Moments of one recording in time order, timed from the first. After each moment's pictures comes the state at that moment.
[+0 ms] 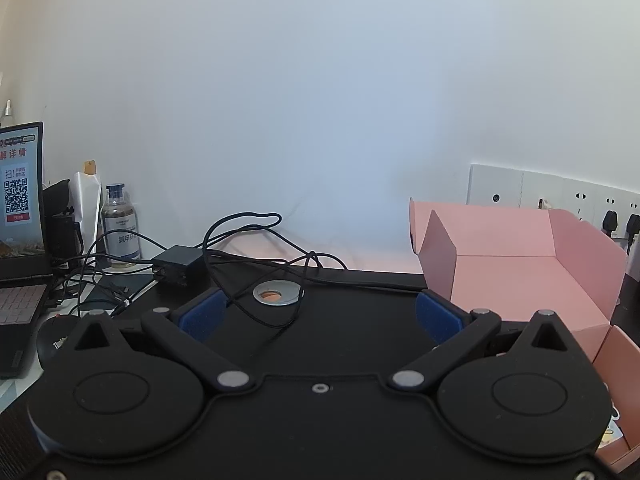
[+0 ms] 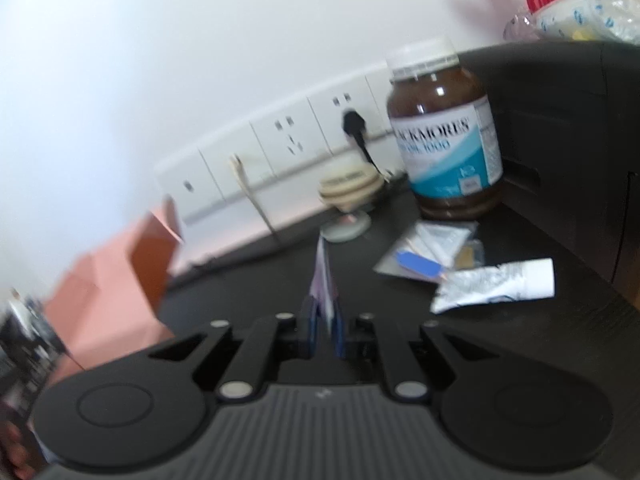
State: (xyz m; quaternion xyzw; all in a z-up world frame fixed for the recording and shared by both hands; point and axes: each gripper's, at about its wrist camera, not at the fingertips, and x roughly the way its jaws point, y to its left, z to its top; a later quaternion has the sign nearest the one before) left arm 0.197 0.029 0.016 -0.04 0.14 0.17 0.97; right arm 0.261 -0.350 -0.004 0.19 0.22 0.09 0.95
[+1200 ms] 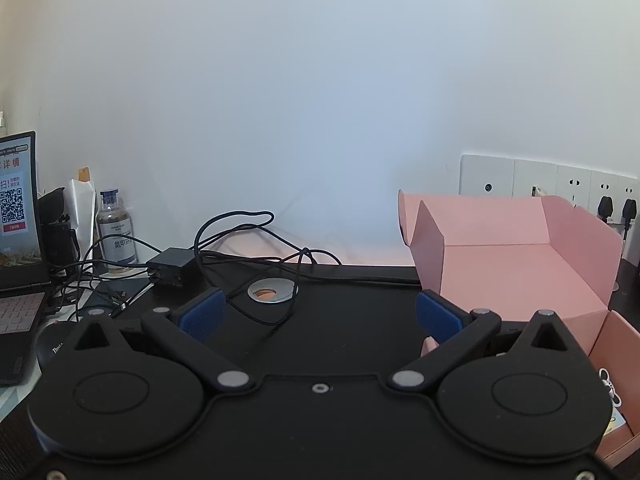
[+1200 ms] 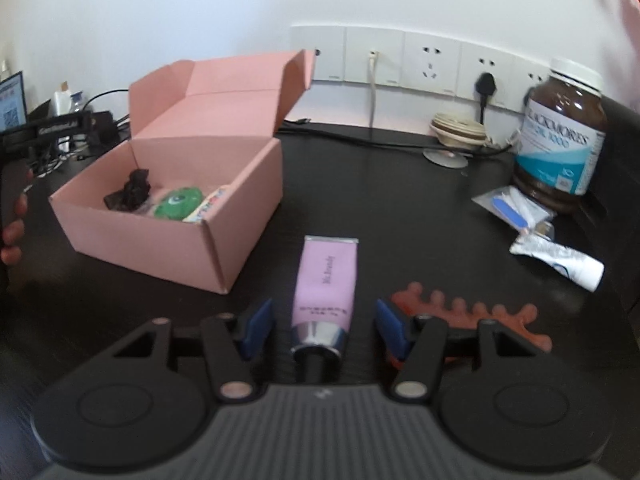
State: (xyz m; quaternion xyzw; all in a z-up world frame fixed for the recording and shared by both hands) left arm 0.199 0.022 0.014 -0.02 0.14 0.17 0.98; right arm 0.205 -0.272 -0.029 -0.08 0.31 0.18 0.93
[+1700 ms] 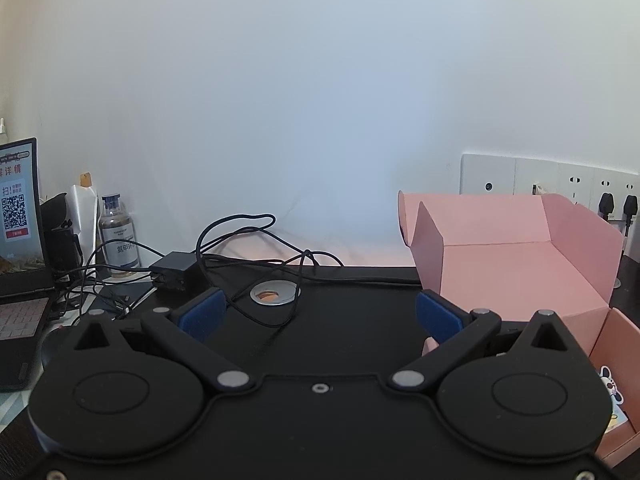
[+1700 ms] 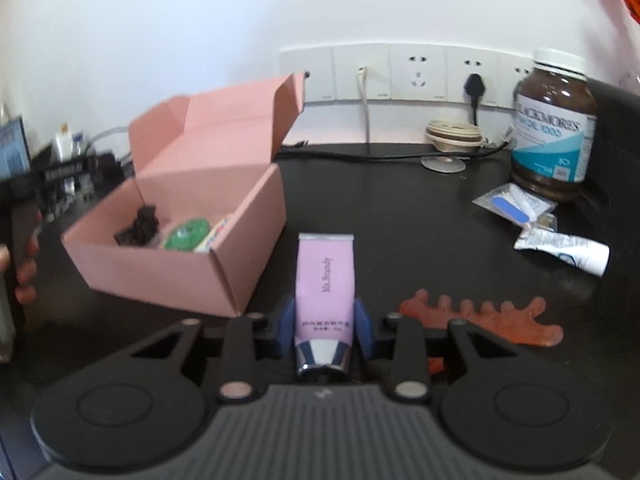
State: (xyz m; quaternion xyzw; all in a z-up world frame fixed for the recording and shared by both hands) left arm 0.197 0.020 0.015 -0.02 0.14 0.17 0.98; right arm 0.199 -0.283 -0.023 0.00 0.29 0.18 0.94
